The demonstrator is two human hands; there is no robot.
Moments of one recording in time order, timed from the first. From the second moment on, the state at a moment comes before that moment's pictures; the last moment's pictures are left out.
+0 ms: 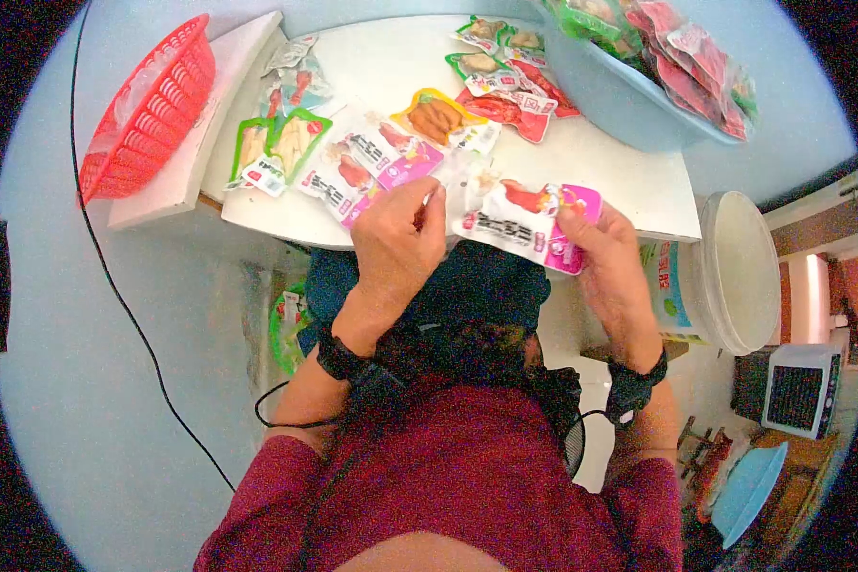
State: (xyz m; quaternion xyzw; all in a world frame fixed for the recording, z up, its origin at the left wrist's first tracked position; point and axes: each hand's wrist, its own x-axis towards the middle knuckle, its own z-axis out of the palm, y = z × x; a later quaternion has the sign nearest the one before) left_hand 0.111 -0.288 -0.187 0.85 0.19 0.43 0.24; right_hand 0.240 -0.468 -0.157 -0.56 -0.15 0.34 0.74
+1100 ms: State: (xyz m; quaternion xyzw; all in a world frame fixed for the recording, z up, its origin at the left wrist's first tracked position) left_hand 0.094 -0.282 -0.177 0.79 0.21 0.46 0.36; right_hand 0.195 -0.332 -0.220 -0.37 -0.26 0.54 0.71
